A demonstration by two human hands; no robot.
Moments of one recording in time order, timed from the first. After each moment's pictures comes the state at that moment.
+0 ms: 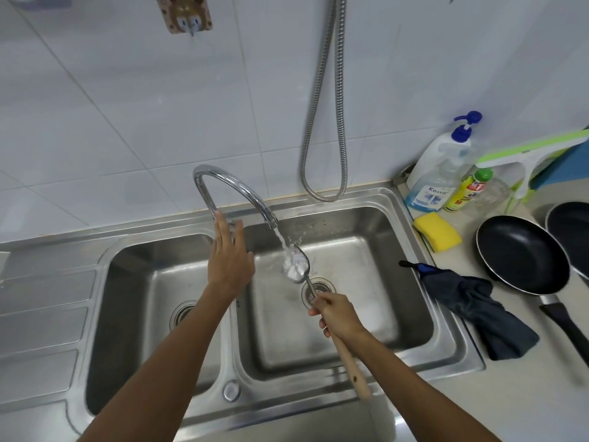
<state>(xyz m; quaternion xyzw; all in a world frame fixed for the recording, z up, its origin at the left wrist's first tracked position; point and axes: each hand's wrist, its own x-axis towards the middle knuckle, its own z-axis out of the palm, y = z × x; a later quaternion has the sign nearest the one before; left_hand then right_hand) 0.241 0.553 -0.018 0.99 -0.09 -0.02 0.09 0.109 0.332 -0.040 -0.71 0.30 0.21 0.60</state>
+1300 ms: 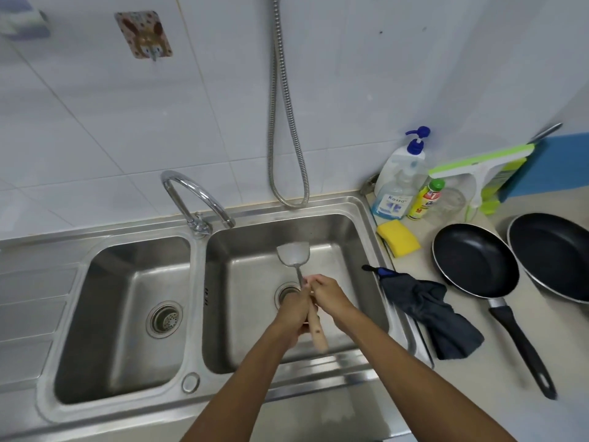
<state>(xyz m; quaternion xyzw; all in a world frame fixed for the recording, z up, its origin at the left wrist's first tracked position) 0.110 0.359 0.011 0.65 0.24 -0.38 0.61 0.118 0.251 -0.008 -0.73 0.23 0.22 0.60</state>
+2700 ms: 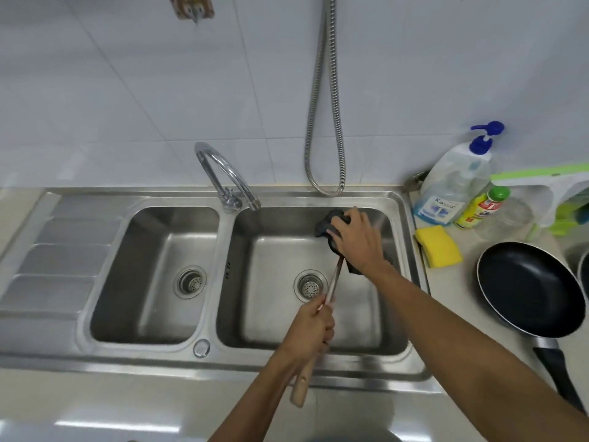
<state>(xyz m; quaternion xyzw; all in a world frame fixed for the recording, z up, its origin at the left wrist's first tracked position) 0.064 0.351 0.029 0.62 0.21 -0.32 0.68 0.230 0.206 -0.026 -0.99 -0.11 -0.06 0.10</state>
